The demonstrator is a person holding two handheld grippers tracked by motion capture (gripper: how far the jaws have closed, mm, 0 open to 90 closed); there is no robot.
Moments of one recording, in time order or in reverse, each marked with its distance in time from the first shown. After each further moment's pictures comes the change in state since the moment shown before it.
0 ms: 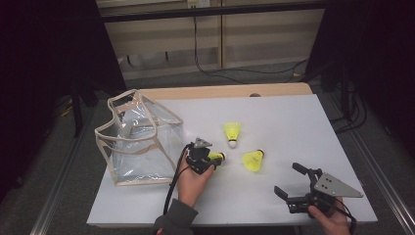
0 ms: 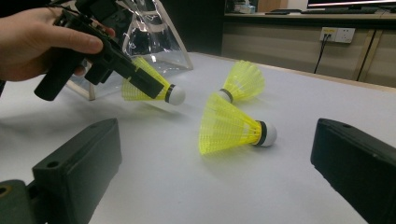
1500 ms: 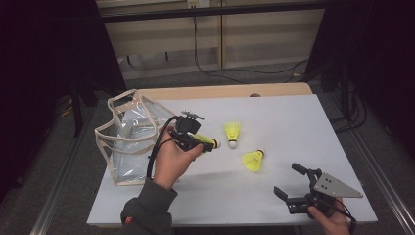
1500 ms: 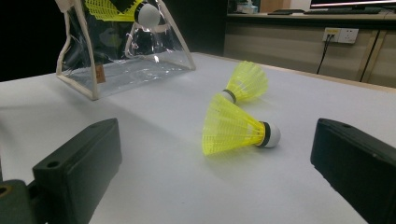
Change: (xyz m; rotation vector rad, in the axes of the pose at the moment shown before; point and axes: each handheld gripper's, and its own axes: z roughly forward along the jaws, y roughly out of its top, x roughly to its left) left arm -0.011 0.081 -0.088 0.170 -0.053 0.043; right arm 0.001 0.001 0.000 0.001 0.009 -0.004
